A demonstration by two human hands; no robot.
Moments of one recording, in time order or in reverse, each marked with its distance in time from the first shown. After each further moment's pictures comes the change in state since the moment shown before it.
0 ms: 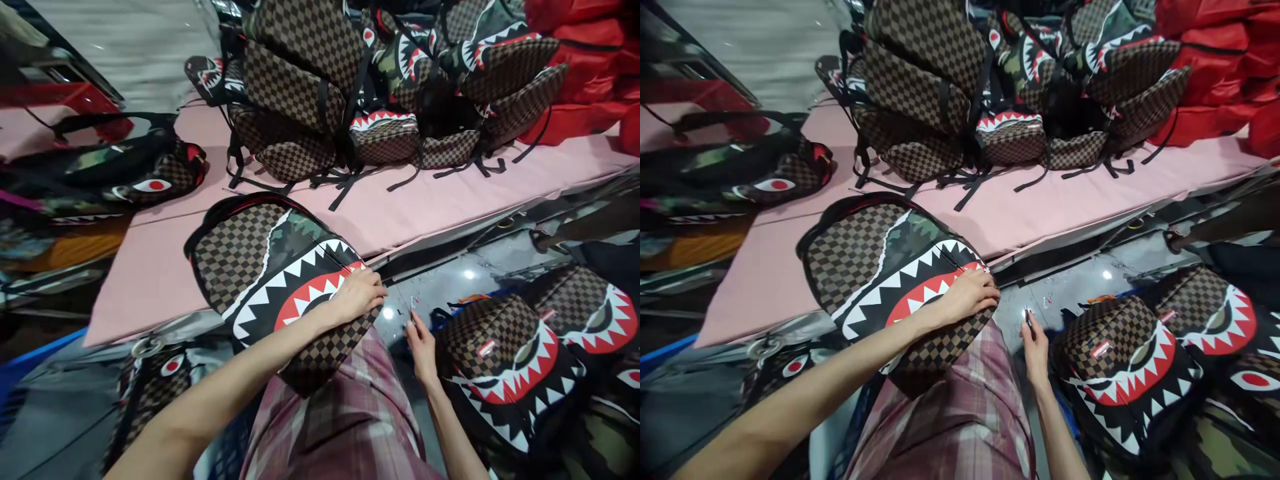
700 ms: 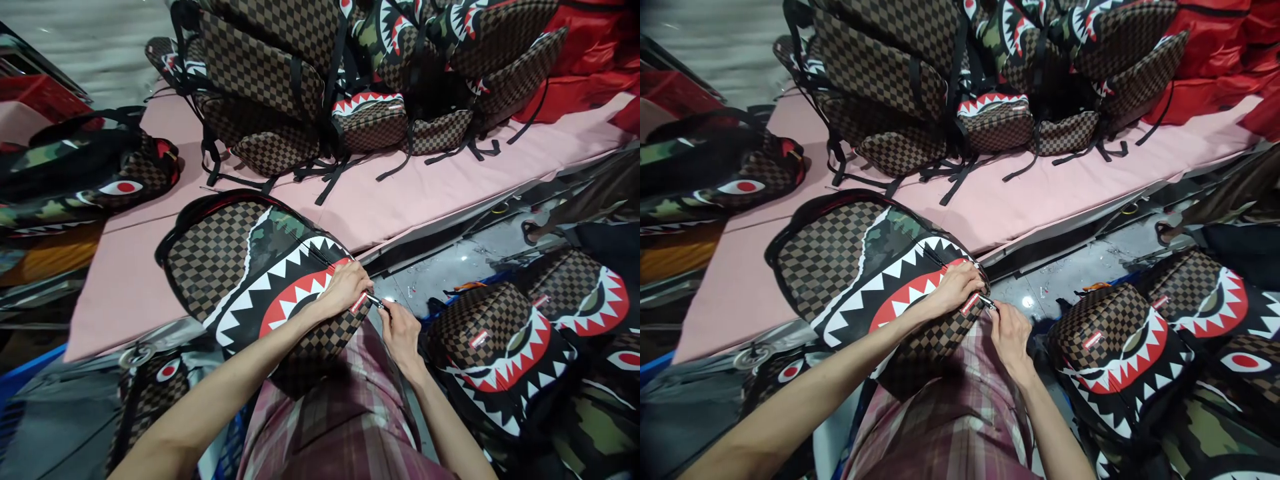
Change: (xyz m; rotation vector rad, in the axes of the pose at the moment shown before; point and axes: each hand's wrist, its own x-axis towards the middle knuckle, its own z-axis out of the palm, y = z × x) left_hand 0.017 -0.008 0.013 -0.292 -0.006 -0.322; right_hand -0.004 -0.067 0.023 -0.695 -0.064 -0.745
